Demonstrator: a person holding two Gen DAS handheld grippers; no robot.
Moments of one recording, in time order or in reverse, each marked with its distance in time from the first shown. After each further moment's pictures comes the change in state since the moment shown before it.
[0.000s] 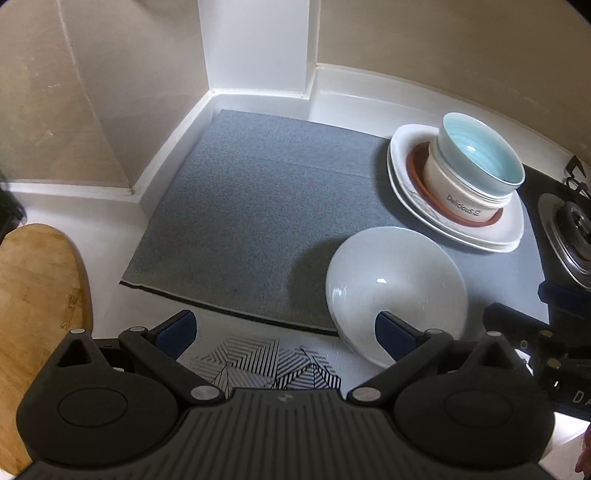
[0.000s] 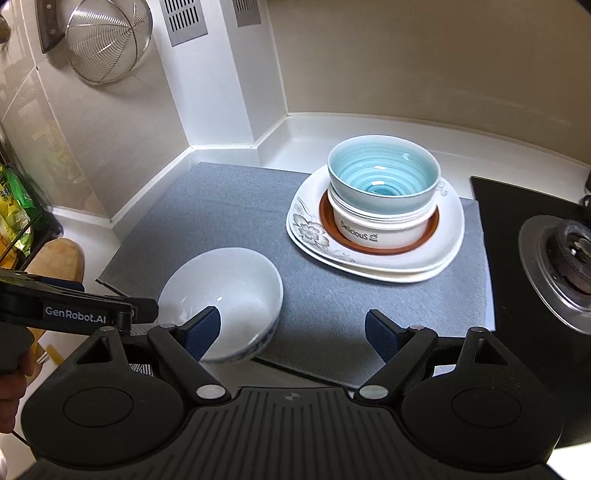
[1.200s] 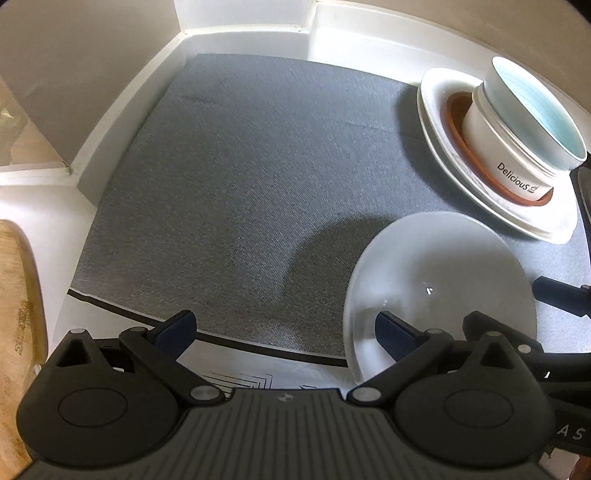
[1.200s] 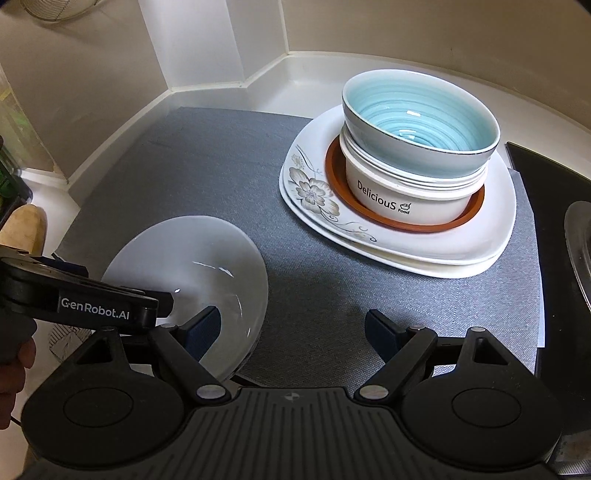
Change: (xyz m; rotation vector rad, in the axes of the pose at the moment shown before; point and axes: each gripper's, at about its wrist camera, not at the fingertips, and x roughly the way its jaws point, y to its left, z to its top) left arm 0.085 -0.010 0.020 0.028 0.159 0.017; right arm 0.090 -0.005 0.008 -0.033 0.153 -0.014
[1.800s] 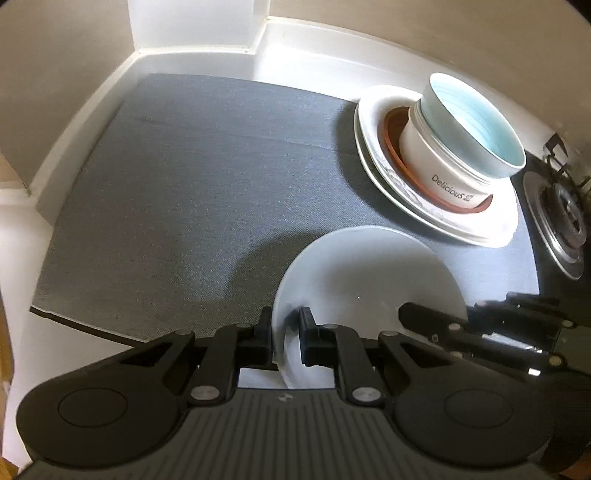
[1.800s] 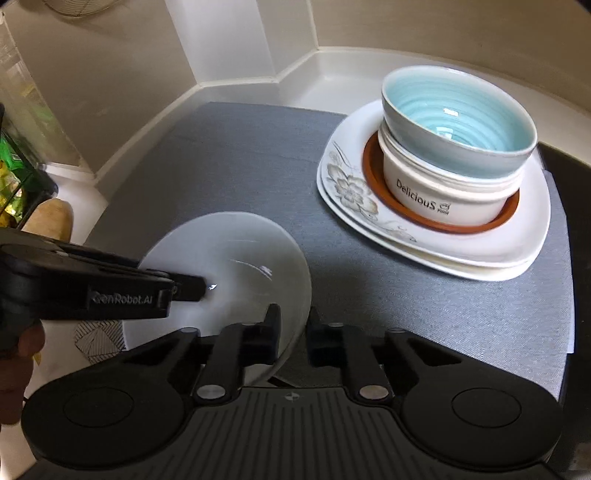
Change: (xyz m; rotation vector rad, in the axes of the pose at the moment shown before) left arm -0.017 -0.004 -0.001 0.039 -0.056 -0.163; right arm 0.001 0.010 0.001 -0.026 0.006 0.077
